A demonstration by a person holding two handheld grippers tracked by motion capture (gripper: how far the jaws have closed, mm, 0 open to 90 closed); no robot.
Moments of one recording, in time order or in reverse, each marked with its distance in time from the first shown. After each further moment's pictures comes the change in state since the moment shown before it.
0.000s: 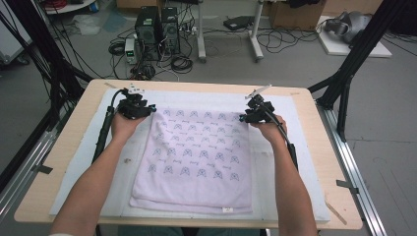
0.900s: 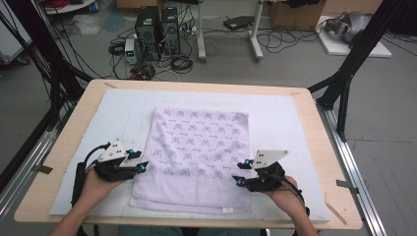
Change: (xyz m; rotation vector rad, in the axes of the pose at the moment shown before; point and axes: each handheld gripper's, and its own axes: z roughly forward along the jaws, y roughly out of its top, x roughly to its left) left arm -0.080 -0.111 -0.135 -0.055 -0.325 0.184; right arm 0.146 -0.116 -0.092 -0.243 0.306 -0.229
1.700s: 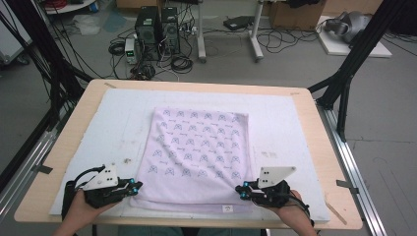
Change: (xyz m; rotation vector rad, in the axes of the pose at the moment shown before) left arm -0.037 -0.015 -0.039 0.023 -0.153 0.119; right arm 0.030 -0.014 -0.019 -0.043 0.120 -0.029
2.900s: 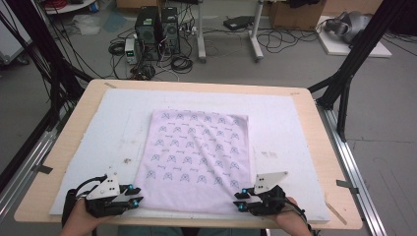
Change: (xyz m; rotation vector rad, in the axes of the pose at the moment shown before) left arm -0.007 -0.018 0.012 0.050 -0.004 -0.023; right arm 0.000 -0.026 0.021 0.054 0.071 0.071
